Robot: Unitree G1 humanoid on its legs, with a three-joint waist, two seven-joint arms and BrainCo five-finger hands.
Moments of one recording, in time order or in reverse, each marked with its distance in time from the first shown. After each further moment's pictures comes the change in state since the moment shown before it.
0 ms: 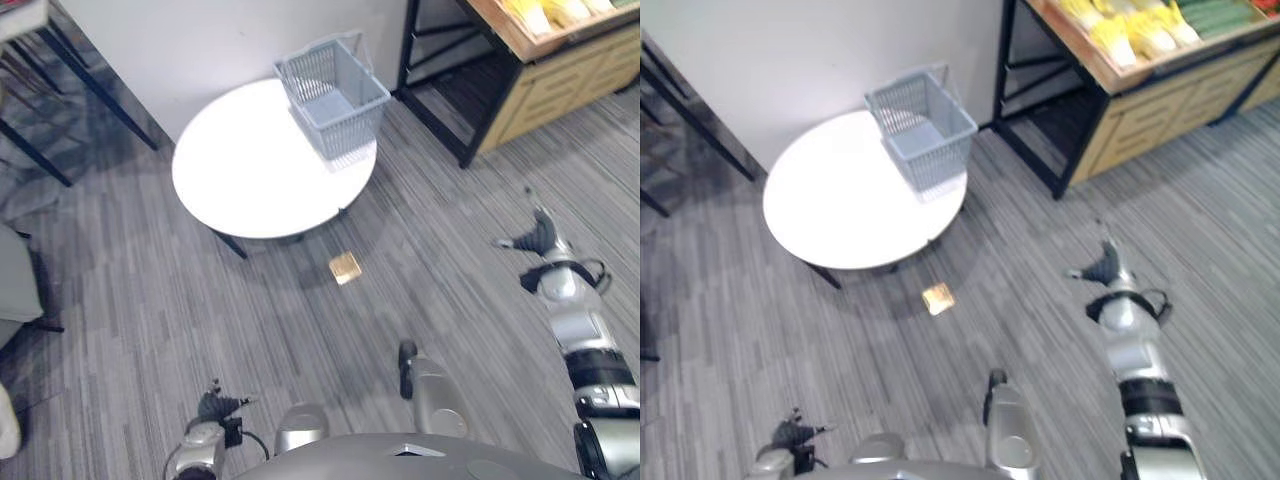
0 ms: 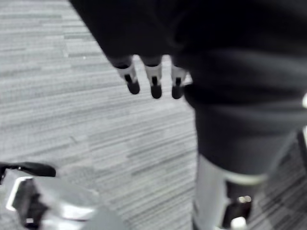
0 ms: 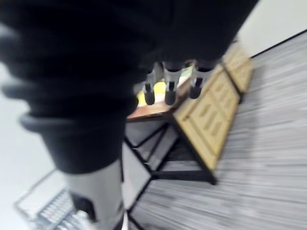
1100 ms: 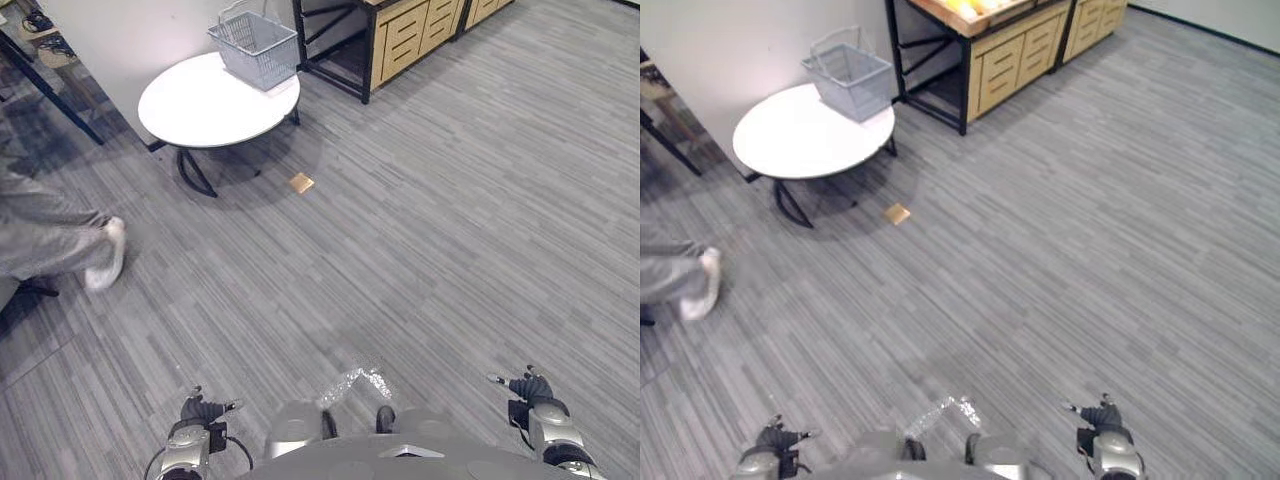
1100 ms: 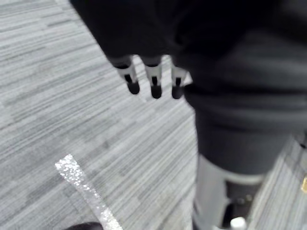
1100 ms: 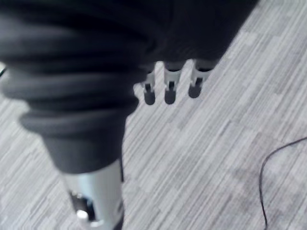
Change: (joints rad) left arm -0.037 0.051 0.079 -0.007 0.036 0.036 0.000; right arm 0.320 0.199 -0.310 0.553 0.374 0.000 0.046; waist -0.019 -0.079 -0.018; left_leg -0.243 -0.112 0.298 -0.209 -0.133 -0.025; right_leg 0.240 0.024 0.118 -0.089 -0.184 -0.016
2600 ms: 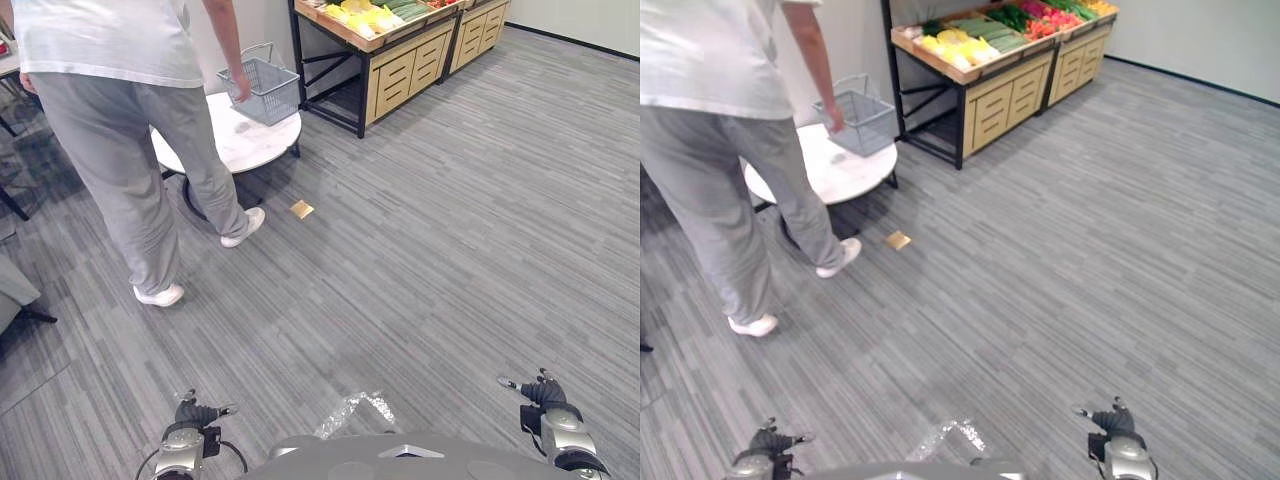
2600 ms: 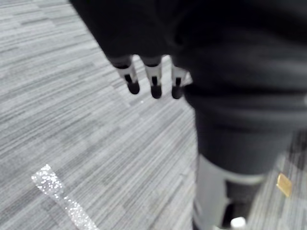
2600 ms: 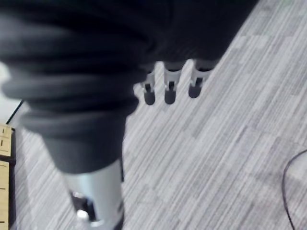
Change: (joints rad) left arm 0.002 0.048 -0.032 0.047 0.064 -0.001 0.001; right arm 0.053 0.003 -0.072 0.032 -0.011 -0.014 0.012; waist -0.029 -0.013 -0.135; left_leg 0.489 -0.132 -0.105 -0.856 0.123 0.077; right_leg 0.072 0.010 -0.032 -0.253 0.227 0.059
